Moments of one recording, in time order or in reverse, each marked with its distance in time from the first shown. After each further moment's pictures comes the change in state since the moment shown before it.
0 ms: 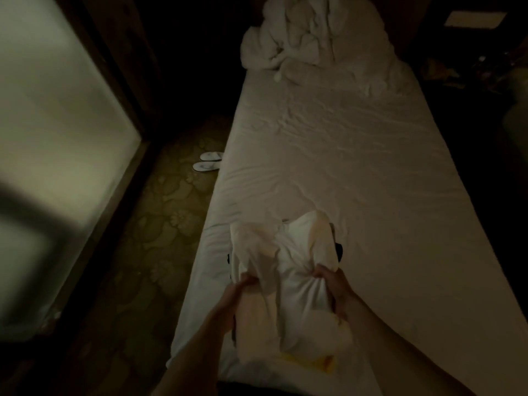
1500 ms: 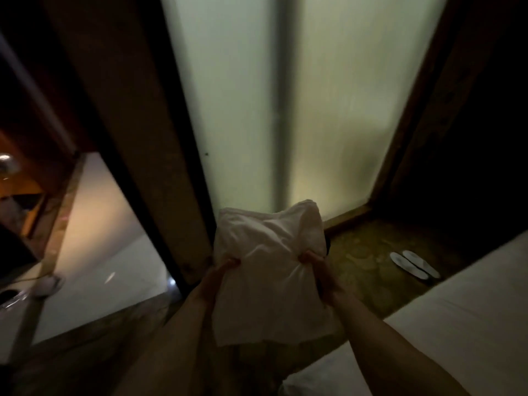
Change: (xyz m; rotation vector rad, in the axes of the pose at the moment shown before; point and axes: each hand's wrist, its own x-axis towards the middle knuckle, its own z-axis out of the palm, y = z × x) left_hand -0.272 -0.025 -0.382 -0.714 0.738 0.380; right_hand -0.236 0.023 0.447 -0.504 -1.030 -0.241
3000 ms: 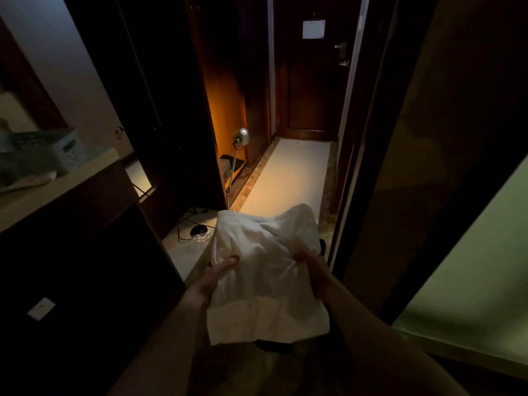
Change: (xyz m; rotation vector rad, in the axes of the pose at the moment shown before) left_hand -0.013 0.068 -0.526 -0.420 0.606 0.194; right_hand 0.096 0.139 0.601 -0.252 -0.675 0.277
